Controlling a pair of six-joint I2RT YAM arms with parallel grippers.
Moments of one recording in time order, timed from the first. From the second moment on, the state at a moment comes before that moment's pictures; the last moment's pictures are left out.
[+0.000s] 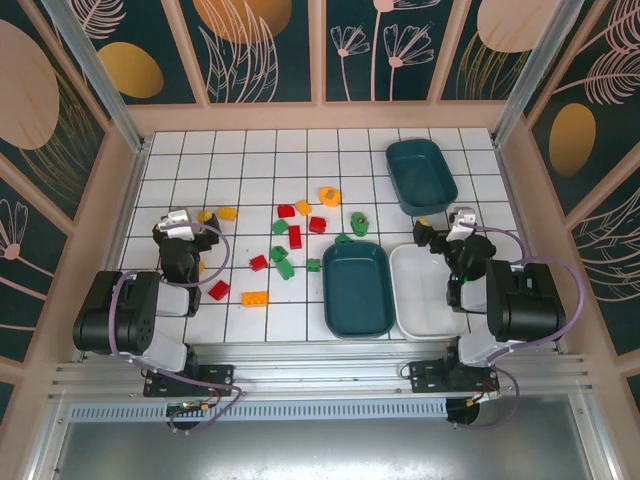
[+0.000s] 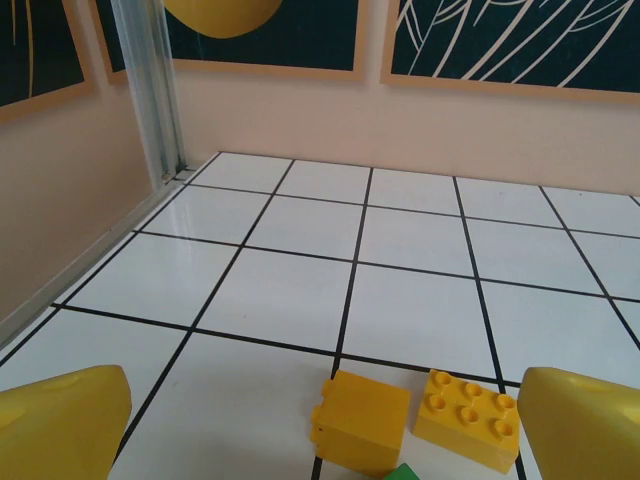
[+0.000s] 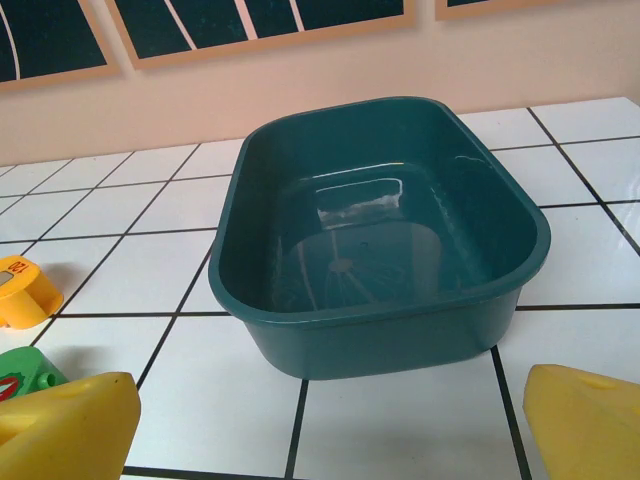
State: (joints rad) left arm -0.03 1.52 0.23 1.17 -0.18 -0.09; right arm -0.08 1.54 0.22 1.15 -0.27 0.09
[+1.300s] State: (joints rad) left arm -0.03 1.47 0.25 1.08 -0.18 -0.08; right arm -0.05 1.50 0.28 0.99 -0.18 0.09
